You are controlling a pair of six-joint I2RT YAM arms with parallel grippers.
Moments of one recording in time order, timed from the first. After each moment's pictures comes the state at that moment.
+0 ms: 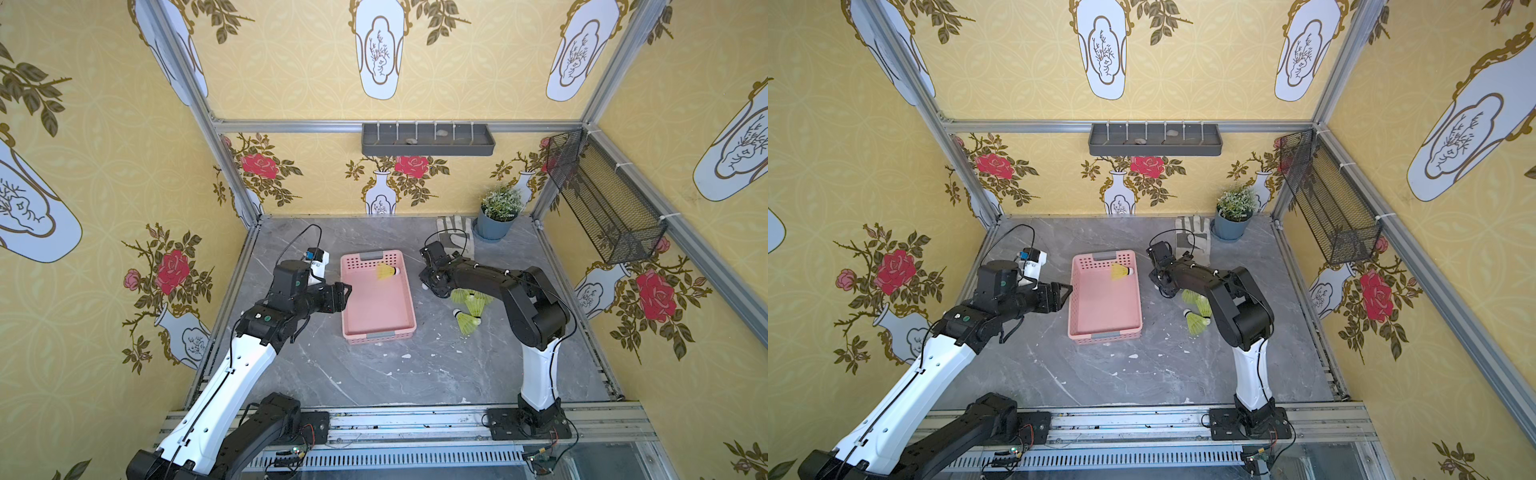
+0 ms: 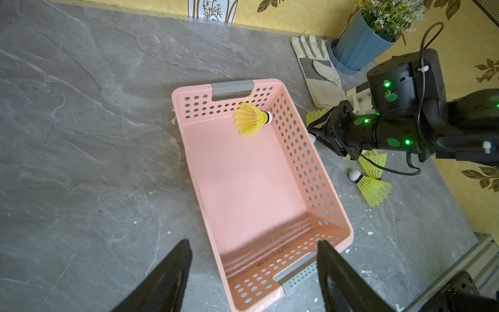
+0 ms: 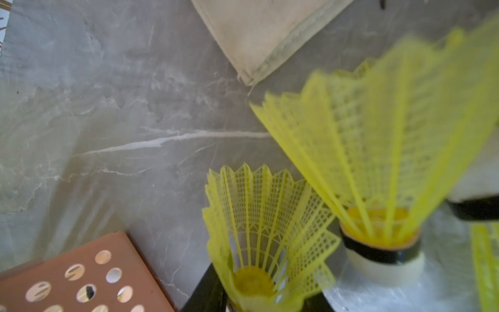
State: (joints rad) left arm -0.35 0.95 0.89 -0.61 0.19 -0.28; right arm 0.63 2.02 1.32 -0.38 0.16 1.18
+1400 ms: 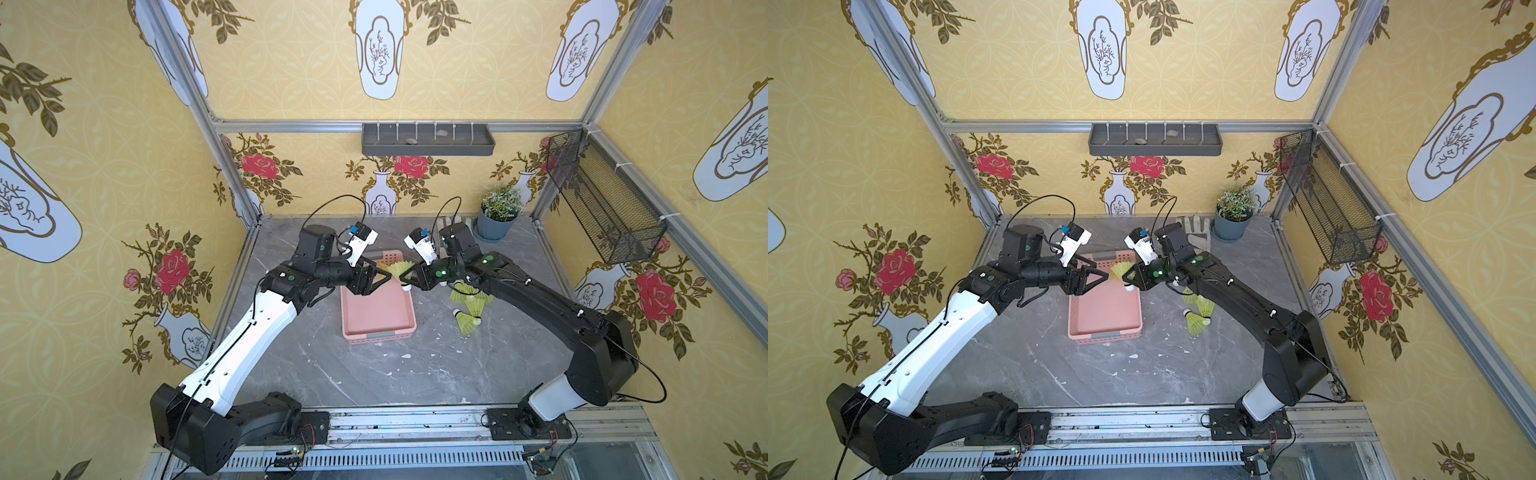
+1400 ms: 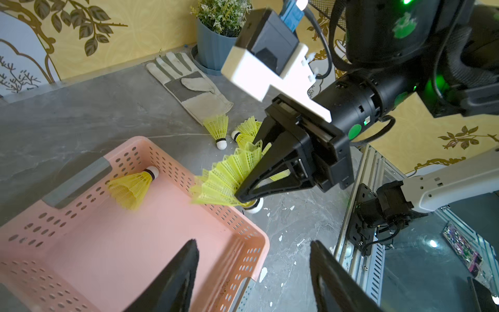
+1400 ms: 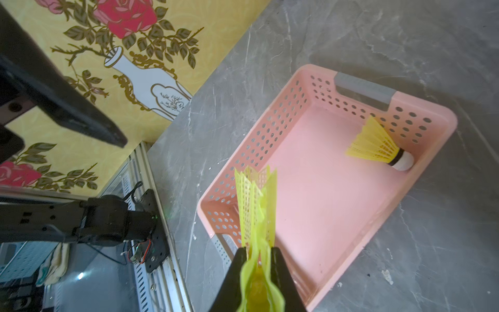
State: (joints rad) left arm -0.46 1.25 1.22 -0.58 0.62 -0.01; right arm 0.69 1.56 1.31 -0.48 -0.60 0.12
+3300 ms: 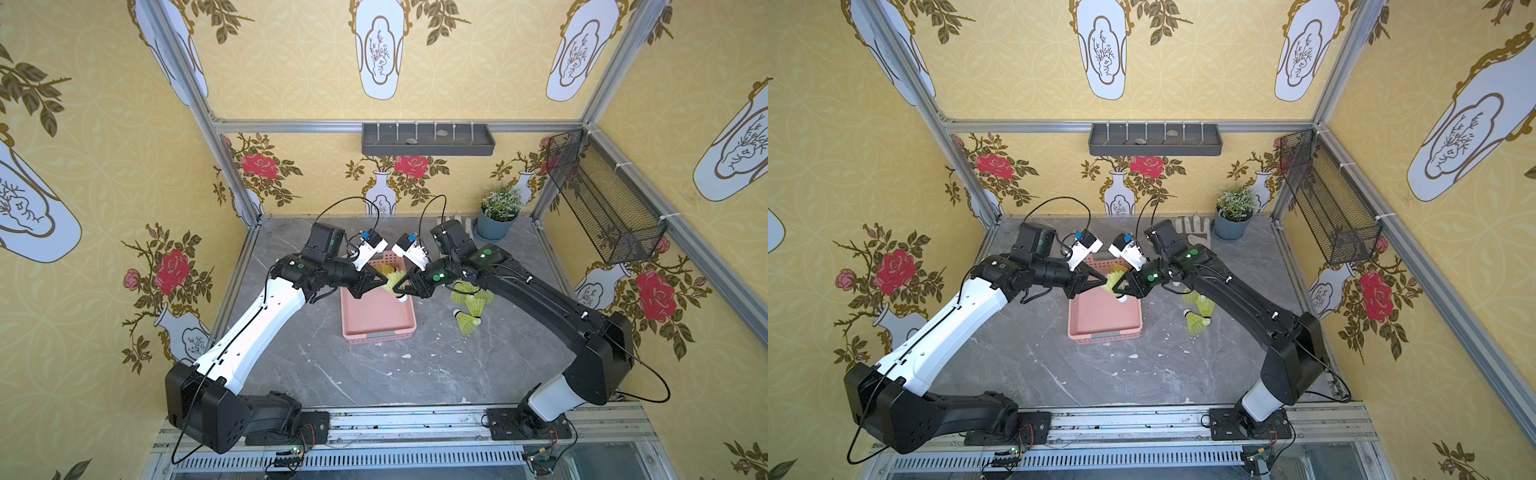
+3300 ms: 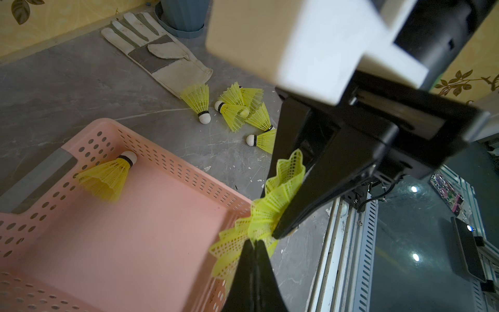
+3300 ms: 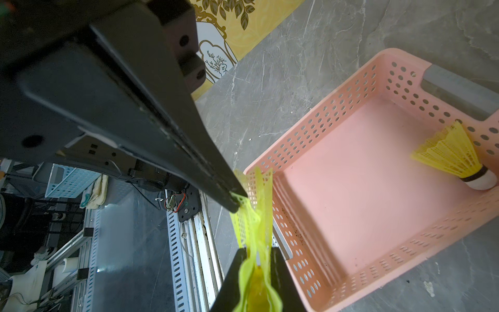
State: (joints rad) left arm -0.47 1.34 1.28 -0.74 0.68 0.16; right arm 0.75 1.57 1.43 -0.69 -0.70 -0.03
